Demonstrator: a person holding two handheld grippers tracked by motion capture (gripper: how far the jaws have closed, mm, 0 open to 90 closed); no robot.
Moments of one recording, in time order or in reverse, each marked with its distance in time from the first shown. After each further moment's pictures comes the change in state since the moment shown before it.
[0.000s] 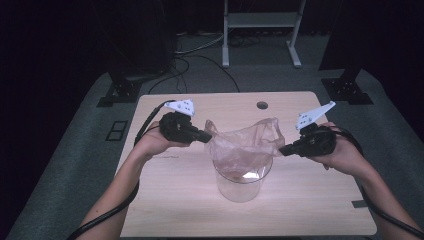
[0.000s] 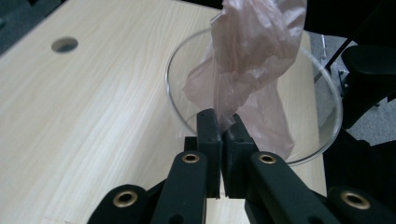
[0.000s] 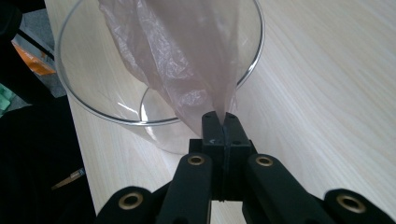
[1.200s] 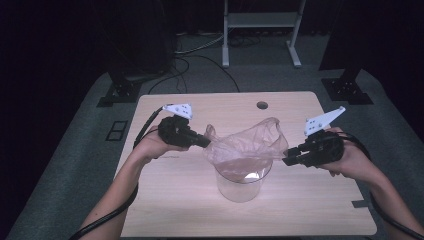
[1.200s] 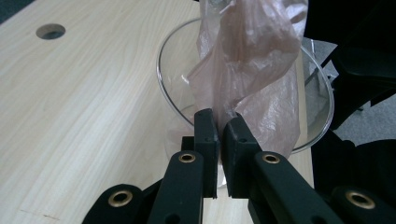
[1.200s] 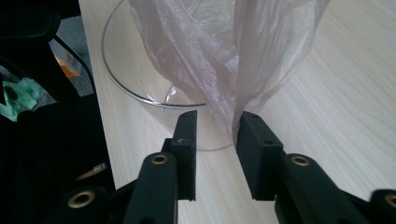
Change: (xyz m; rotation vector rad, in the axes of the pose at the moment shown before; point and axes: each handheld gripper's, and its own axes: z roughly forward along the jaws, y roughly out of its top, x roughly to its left) left arm -0.002 -0.005 -0.003 -0.006 -0.028 -0.022; right arm 0.010 -0.014 -0.012 -0.043 0.070 -0.024
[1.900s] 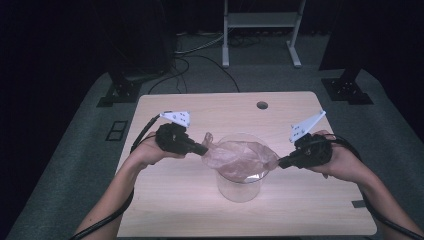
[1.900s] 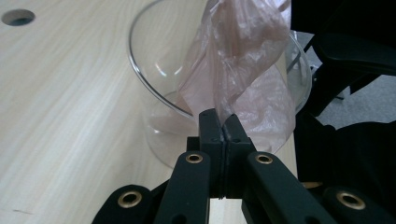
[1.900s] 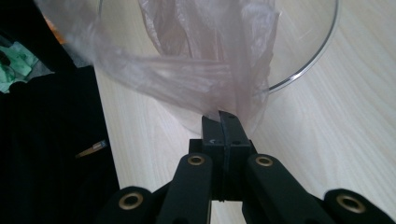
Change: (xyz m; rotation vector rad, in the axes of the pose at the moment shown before) left arm -0.007 -0.021 0.004 0.020 -0.078 -0.001; right arm 0.010 0.011 0.022 0.136 0.006 -0.049
